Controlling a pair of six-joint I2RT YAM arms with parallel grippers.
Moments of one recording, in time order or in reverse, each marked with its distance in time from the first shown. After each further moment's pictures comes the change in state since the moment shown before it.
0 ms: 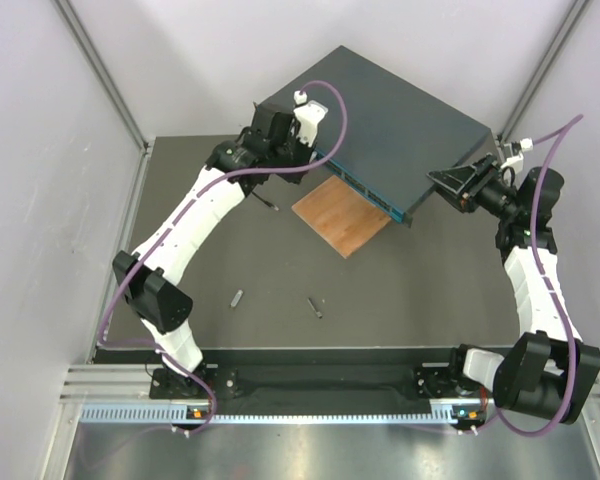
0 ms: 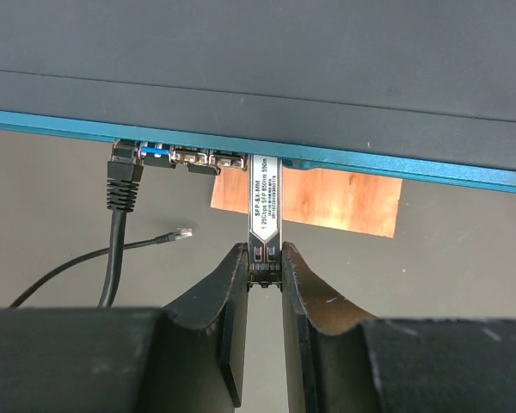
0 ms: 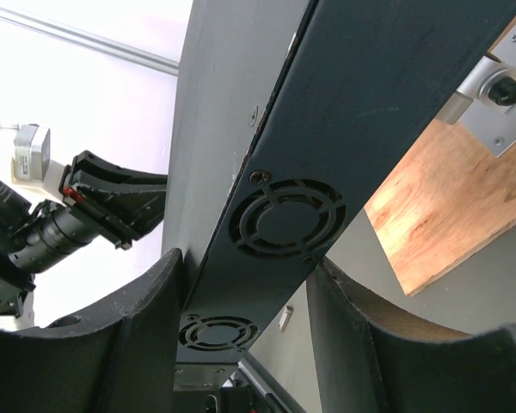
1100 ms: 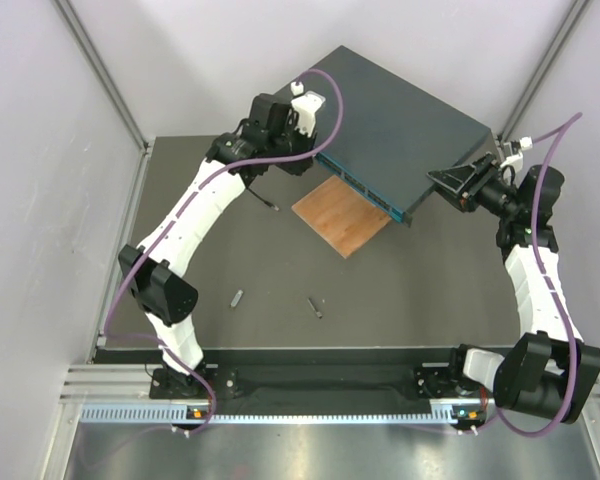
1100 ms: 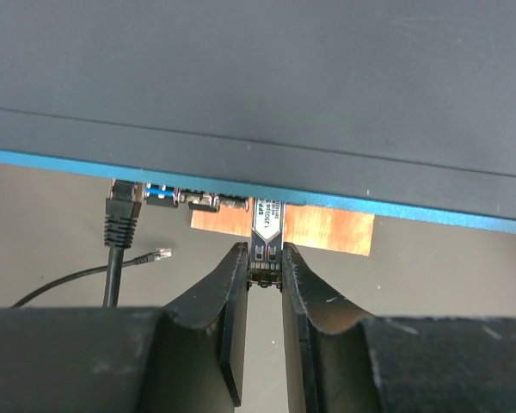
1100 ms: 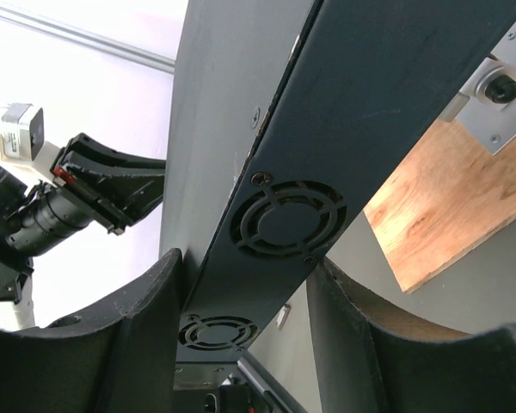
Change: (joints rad) left arm 0.036 0.059 0.084 -0.002 0.103 -0.055; right arm 0.005 0.002 0.020 -0.039 0.004 -0.023
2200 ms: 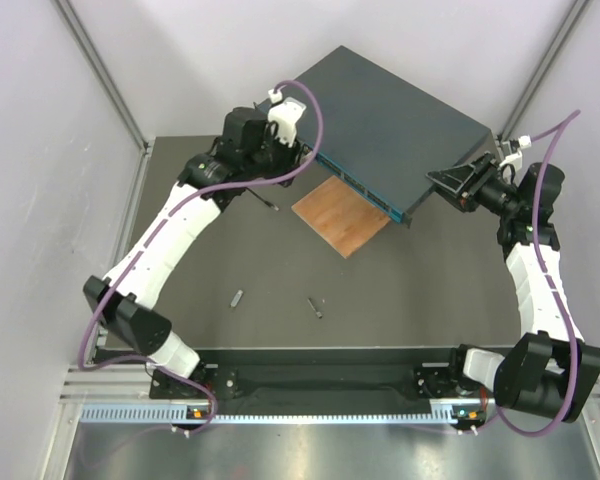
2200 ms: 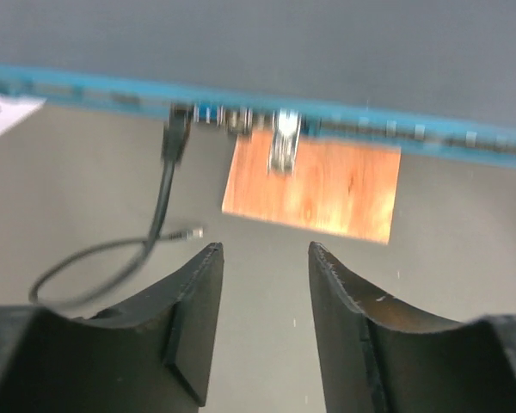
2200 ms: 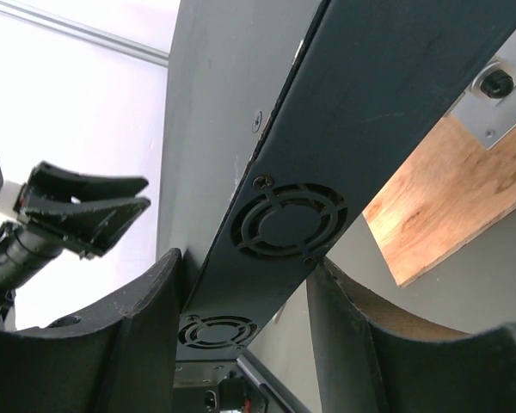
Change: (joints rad) left arm 0.001 -0.220 -0.215 0.089 -0.074 0.041; right arm 0.003 0.005 0.027 -0.062 -0.001 -0.042
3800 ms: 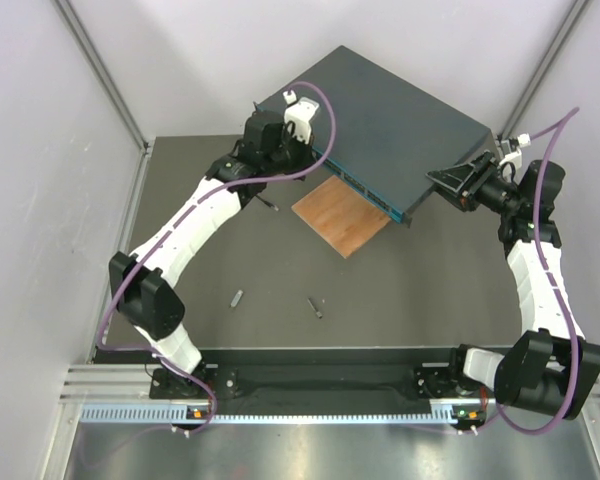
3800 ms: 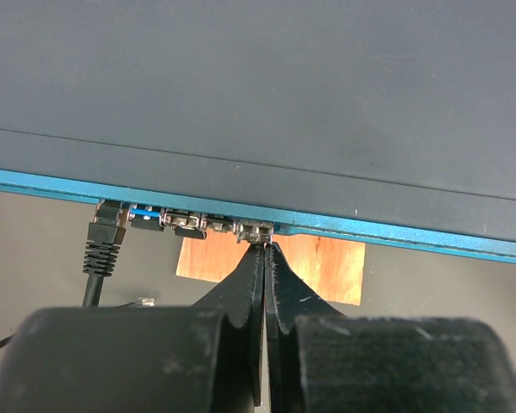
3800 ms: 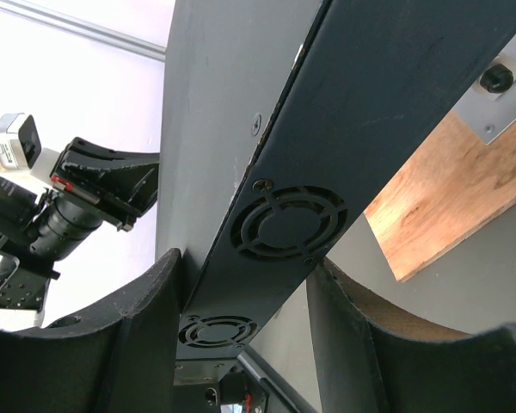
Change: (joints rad) left arm -0.001 0.097 -0.095 0.278 0.100 -0.089; right arm 0.000 0.016 0.026 -0.039 -0.009 -0.019
